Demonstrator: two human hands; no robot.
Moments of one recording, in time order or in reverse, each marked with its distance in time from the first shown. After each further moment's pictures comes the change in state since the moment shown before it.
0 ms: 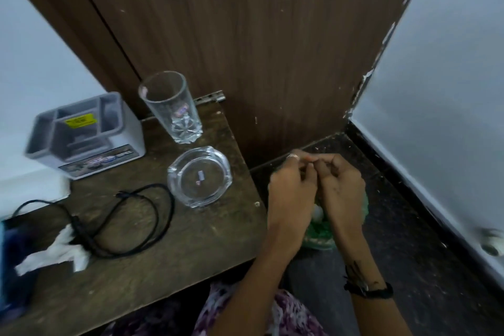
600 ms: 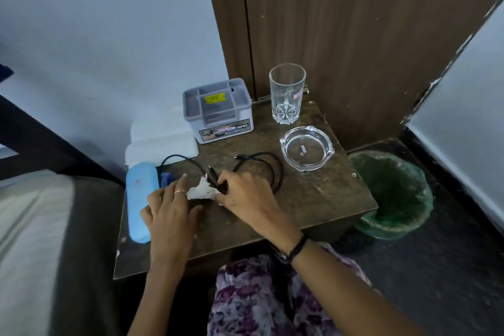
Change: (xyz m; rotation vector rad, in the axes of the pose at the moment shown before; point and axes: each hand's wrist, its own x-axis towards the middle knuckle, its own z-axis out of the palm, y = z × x) left_hand -0.123 -0.158 -0.285 0.726 0.313 -0.234; right_hand -0.171 -0.108 0.208 -0.557 -0.735 -0.534
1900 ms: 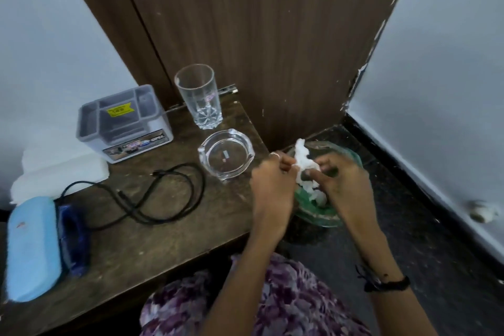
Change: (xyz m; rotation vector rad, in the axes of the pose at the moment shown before) left_hand -0.017 0.262 0.083 -0.816 -0.348 0.087; right_hand -0.113 0.189 -0.134 0.160 0.527 0.541
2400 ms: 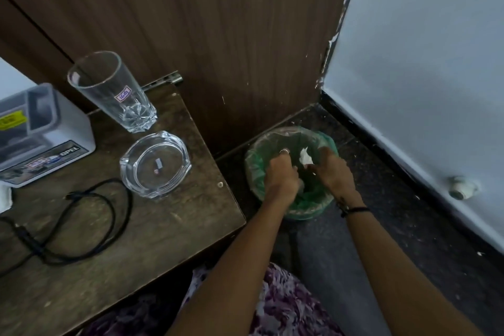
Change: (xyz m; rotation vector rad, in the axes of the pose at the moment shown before) left_hand 0.062 -0.026 0.145 0.431 -0.307 -0.059; right_hand 0.089 0.149 0.021 -0.128 -0.252 0.371
